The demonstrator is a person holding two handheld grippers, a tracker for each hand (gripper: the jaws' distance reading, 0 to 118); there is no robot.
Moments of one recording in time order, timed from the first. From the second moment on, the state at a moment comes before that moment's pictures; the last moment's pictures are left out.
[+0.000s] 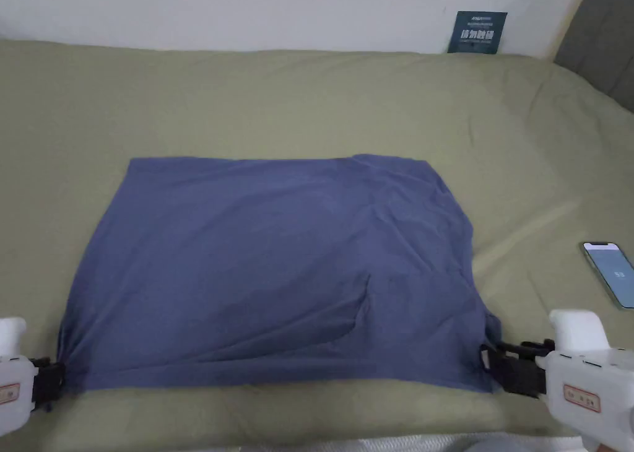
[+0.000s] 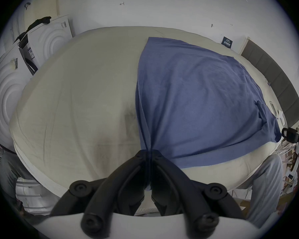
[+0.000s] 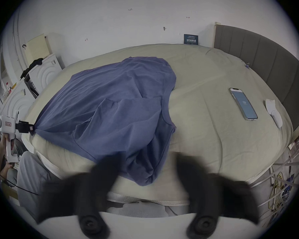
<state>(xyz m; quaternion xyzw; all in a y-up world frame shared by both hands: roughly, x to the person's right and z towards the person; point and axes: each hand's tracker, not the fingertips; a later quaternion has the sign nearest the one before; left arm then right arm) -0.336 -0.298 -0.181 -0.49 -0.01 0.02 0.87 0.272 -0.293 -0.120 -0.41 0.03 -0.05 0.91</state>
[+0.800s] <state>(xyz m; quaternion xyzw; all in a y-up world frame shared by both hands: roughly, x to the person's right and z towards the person) -0.338 -0.255 -0.216 -0.45 -0.02 0.04 0.89 0.278 -0.251 -0.166 -0.37 0.07 -0.03 0.92</state>
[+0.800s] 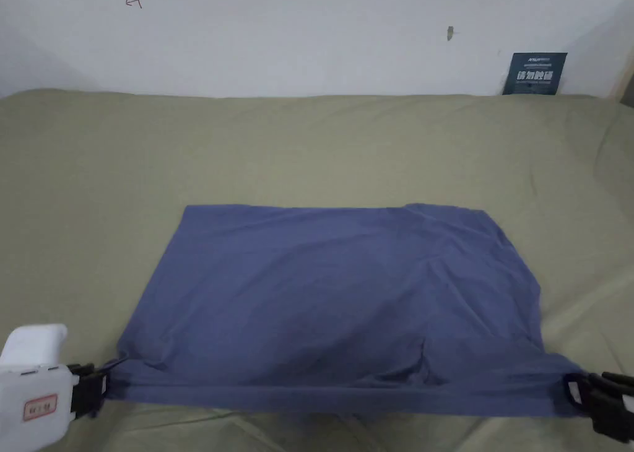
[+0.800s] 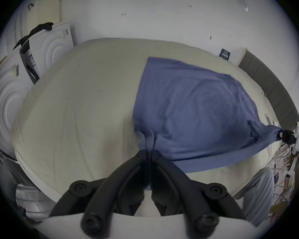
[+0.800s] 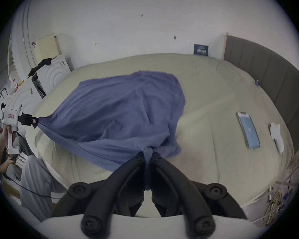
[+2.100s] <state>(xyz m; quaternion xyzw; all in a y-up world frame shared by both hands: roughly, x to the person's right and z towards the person) -0.362 -0.300 -0.325 -0.47 0.03 0.09 0.88 0.272 -0.295 -0.272 -0.43 0.01 -0.09 0.90</state>
